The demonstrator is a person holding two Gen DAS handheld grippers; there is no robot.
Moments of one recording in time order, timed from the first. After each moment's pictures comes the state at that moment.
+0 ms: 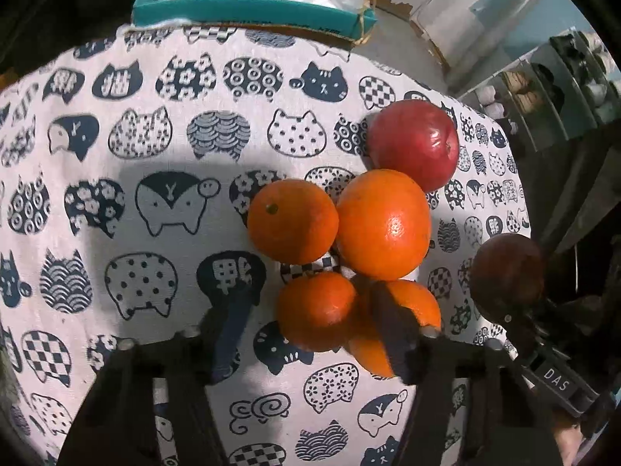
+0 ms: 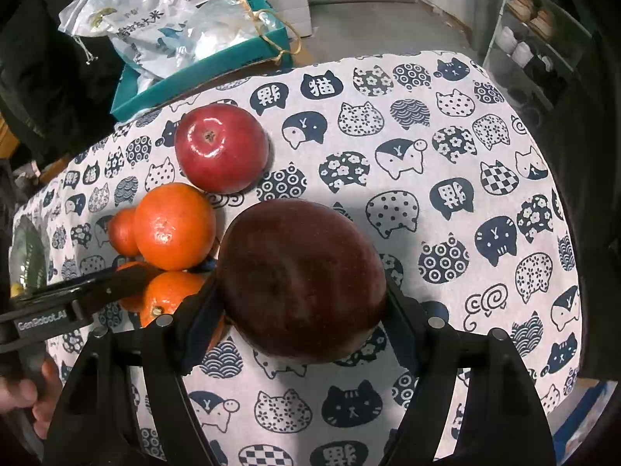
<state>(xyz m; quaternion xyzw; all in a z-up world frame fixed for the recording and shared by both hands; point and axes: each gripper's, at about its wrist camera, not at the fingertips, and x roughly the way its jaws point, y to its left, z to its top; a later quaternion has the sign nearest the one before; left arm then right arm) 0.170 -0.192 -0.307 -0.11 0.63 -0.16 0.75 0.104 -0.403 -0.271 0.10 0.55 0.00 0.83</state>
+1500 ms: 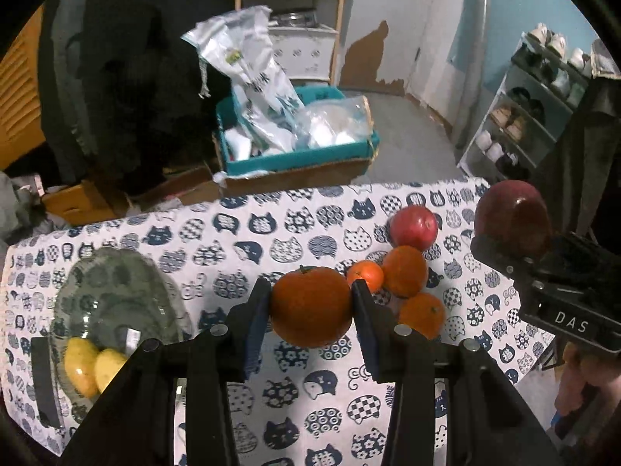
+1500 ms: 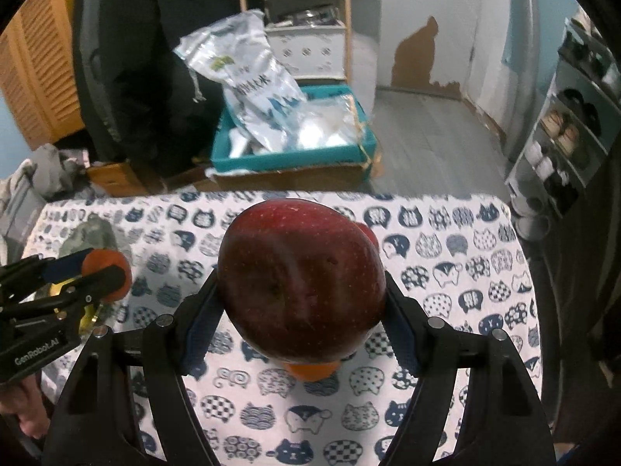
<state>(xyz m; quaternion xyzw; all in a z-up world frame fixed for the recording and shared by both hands) 0.104 -0.106 -0.150 0.00 0.46 -0.11 0.88 0.086 -0.299 -0.145 0.01 0.43 0.07 0.90</state>
